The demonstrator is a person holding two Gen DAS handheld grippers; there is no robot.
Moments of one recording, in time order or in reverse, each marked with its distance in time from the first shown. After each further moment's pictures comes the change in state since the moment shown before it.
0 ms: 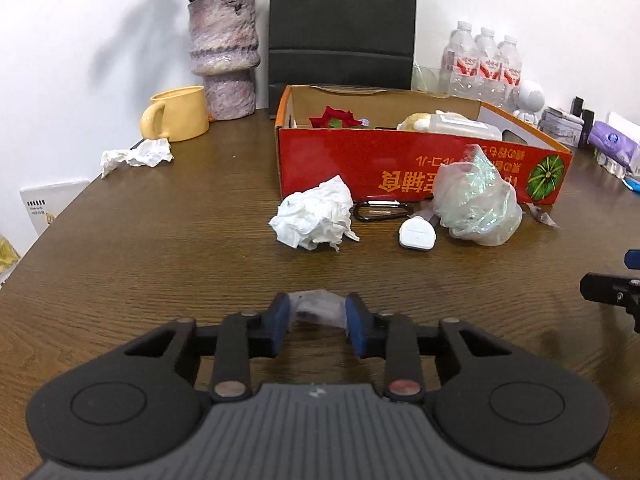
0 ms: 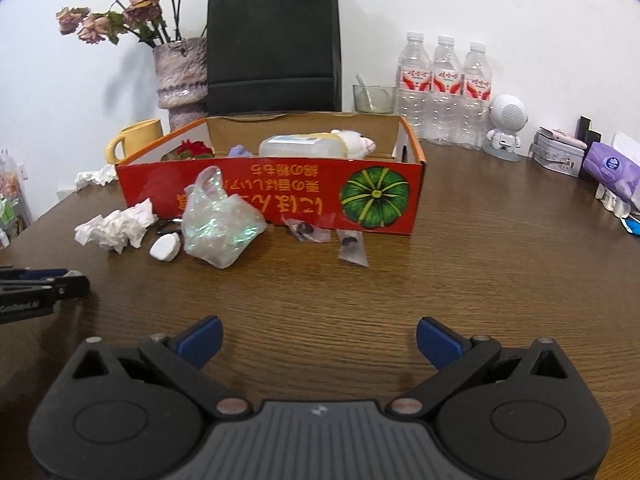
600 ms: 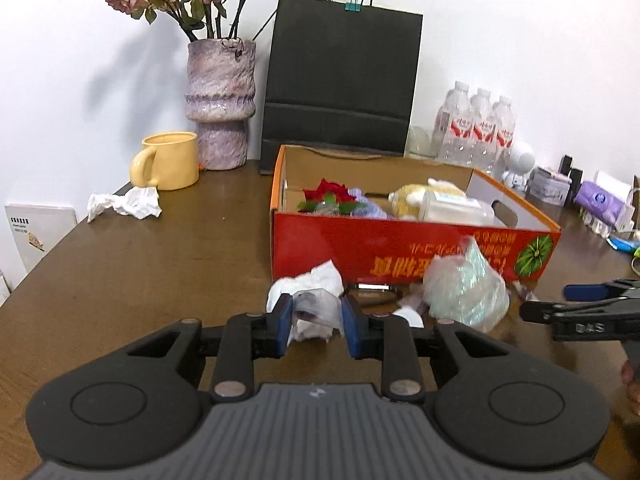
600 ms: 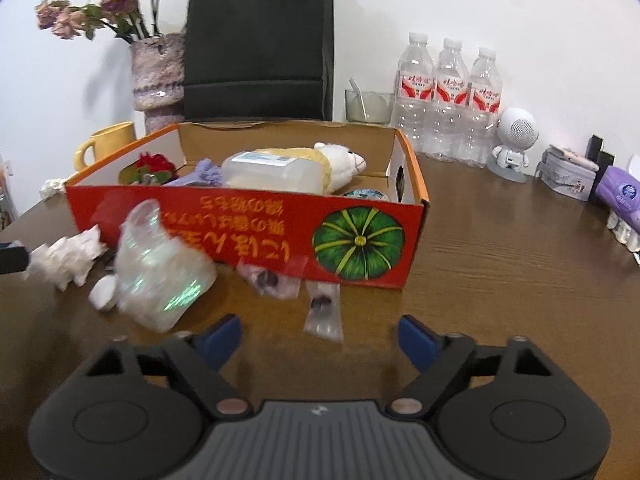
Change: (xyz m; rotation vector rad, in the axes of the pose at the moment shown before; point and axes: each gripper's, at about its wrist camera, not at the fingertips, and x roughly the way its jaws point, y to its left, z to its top) left arm 0.001 0.009 0.040 -0.055 -0.137 -0.067; right arm 0.064 -0.017 0.043 -0.029 0.000 -0.031
